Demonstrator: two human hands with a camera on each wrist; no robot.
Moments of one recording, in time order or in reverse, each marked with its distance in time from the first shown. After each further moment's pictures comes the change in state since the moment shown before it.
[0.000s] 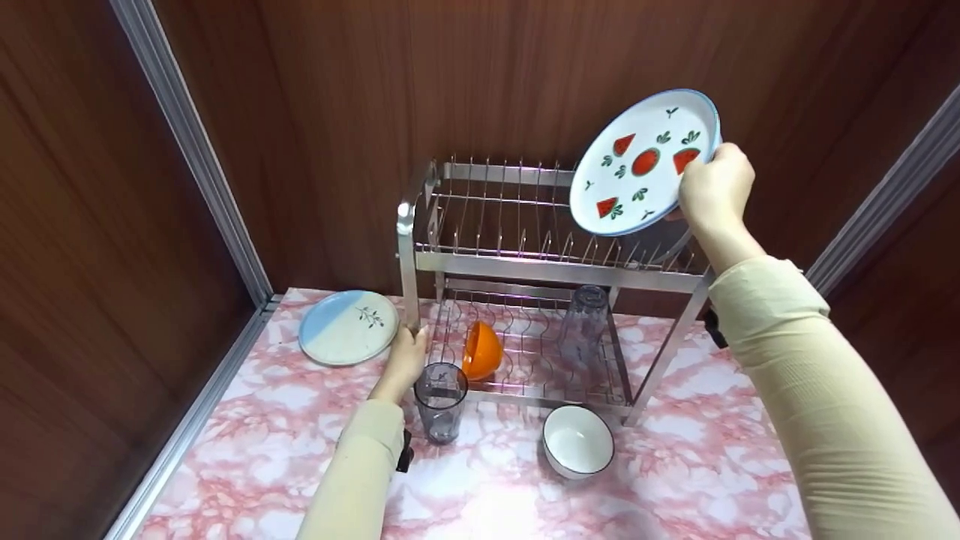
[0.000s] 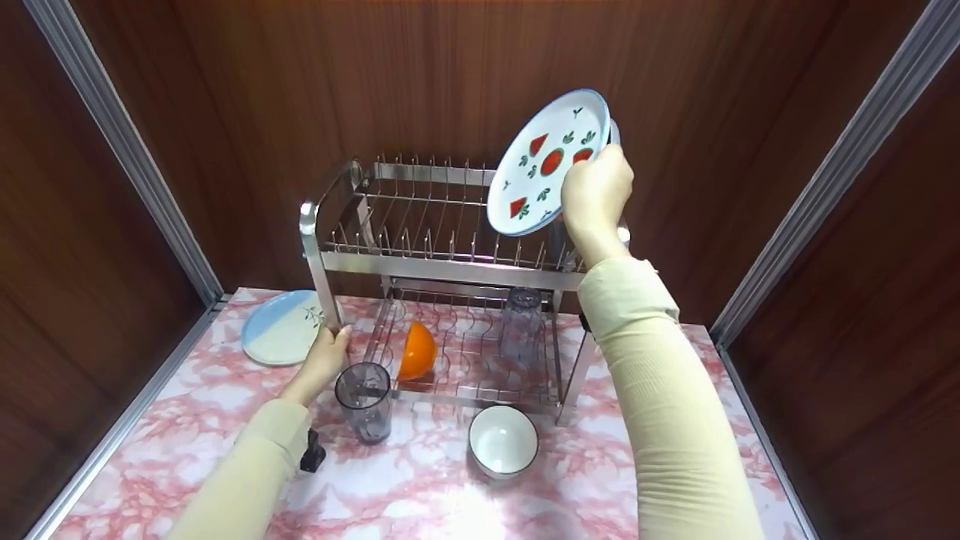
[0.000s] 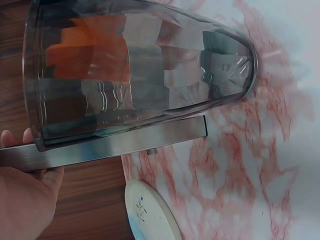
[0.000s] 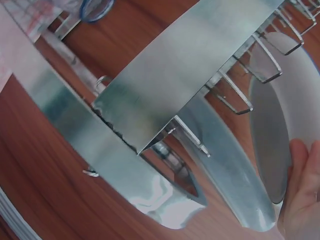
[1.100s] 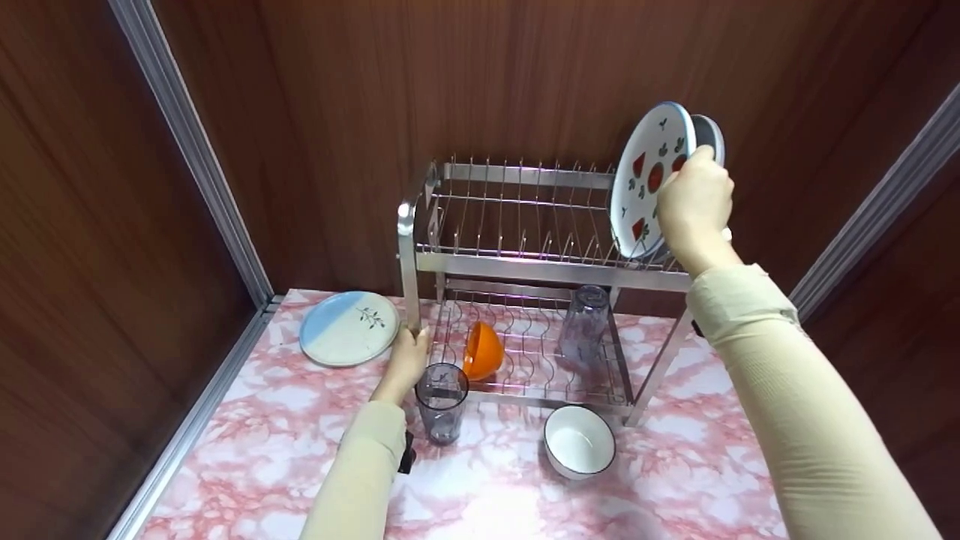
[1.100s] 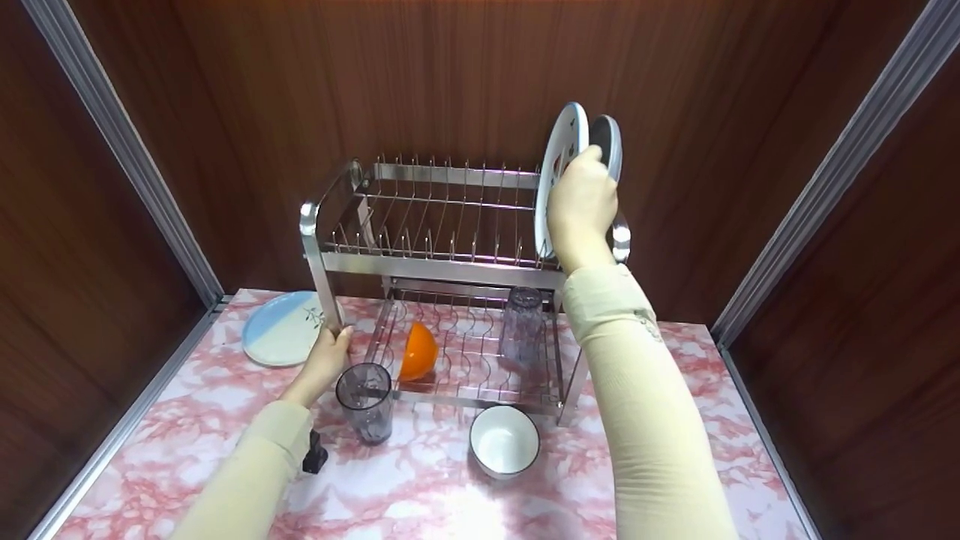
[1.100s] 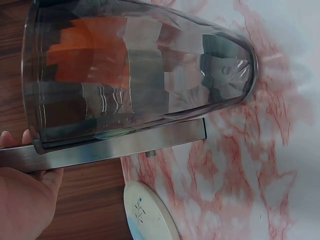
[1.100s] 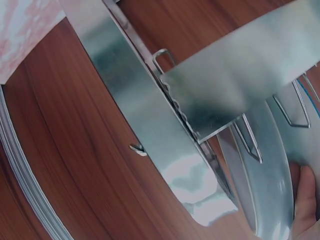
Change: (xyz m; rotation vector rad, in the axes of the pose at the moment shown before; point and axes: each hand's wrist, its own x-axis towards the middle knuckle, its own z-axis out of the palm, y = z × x) left_hand -0.003 -0.002 0.001 -0.018 -0.009 -0.018; right_hand 0.002 0.017 0.023 -0.455 0.164 -0.245
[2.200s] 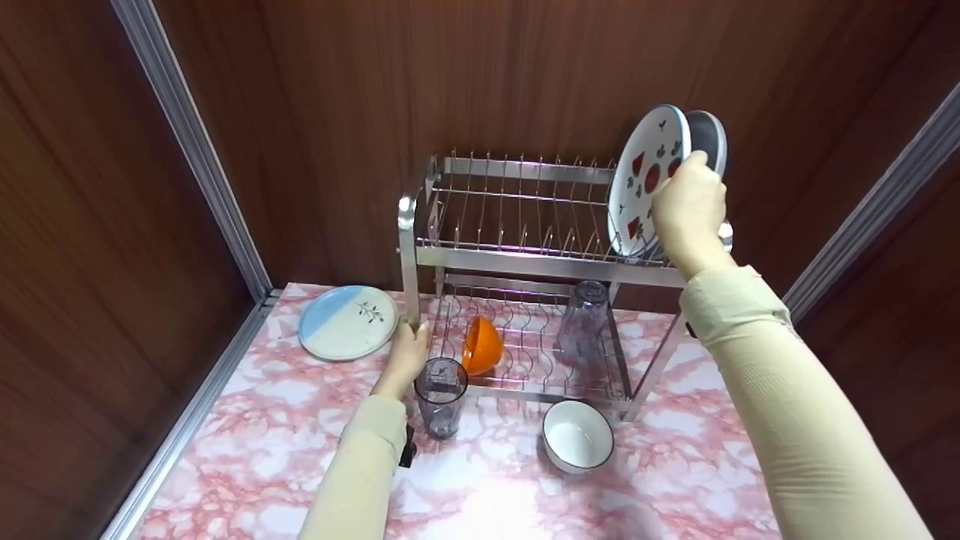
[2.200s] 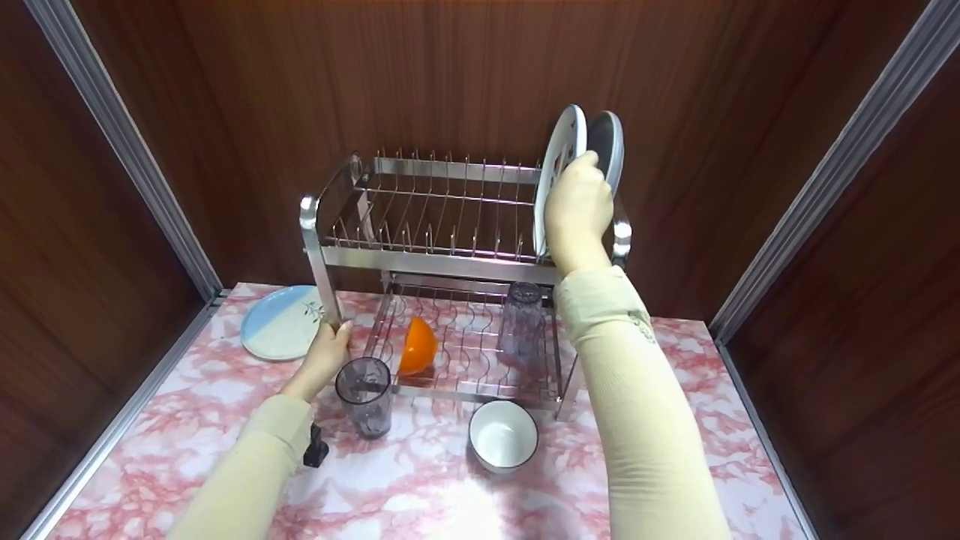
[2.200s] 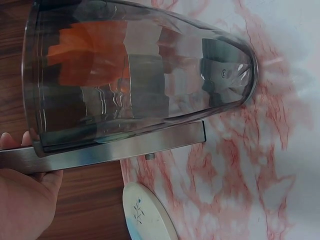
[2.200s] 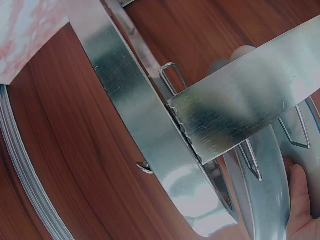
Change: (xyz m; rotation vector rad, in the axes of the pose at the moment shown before) left_hand 0.000 -0.001 0.001 0.006 0.022 -0.007; right_hand -0.004 0.002 0.008 -0.051 -0.071 0.025
